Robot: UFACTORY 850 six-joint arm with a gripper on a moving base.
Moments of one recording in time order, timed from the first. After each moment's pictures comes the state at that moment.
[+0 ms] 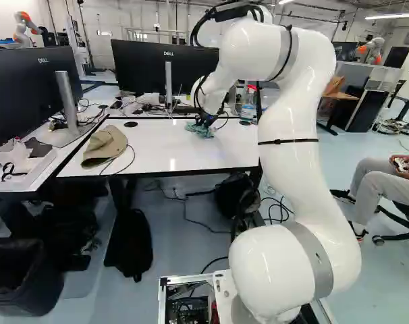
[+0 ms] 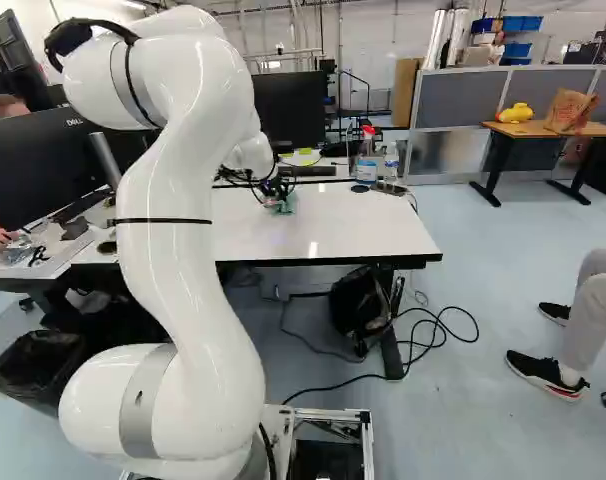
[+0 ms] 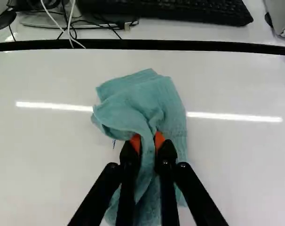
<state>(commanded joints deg) 4.1 -35.8 -79.5 0.0 -4.6 0.0</state>
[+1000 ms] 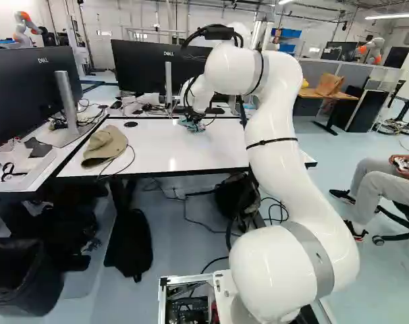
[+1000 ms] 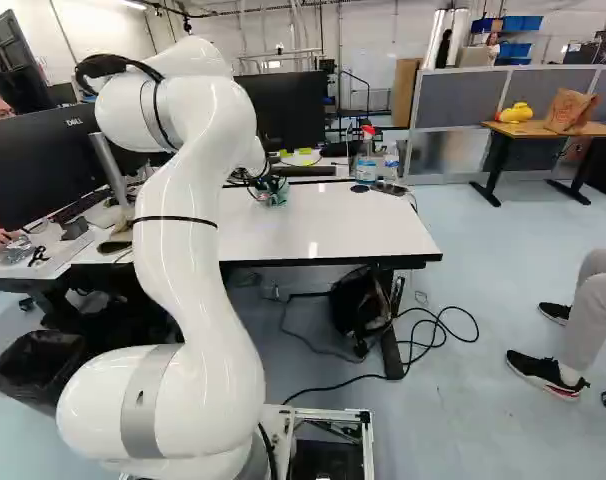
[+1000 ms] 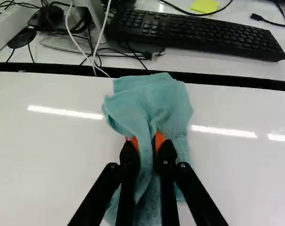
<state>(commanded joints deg) 8.2 -45.0 -92.5 0.0 -4.6 0.0</state>
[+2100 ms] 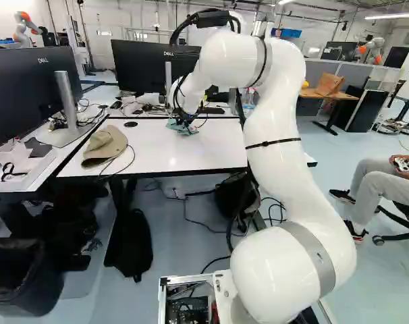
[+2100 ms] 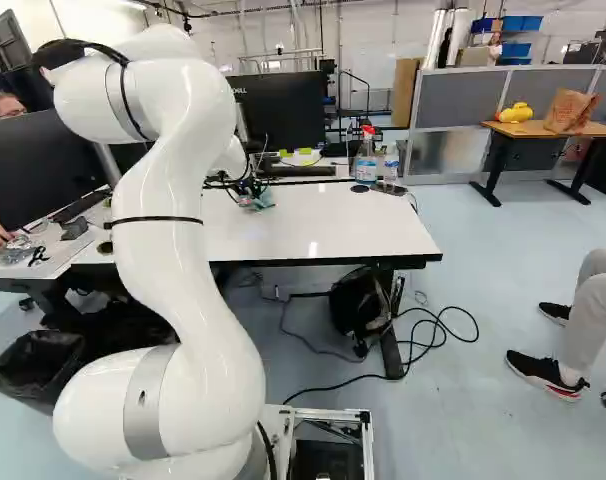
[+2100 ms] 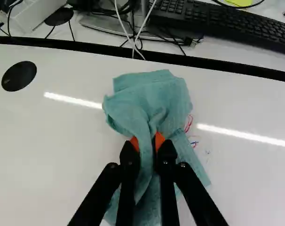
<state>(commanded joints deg) 12.6 -38.3 -83.0 0.0 -4.6 0.0</state>
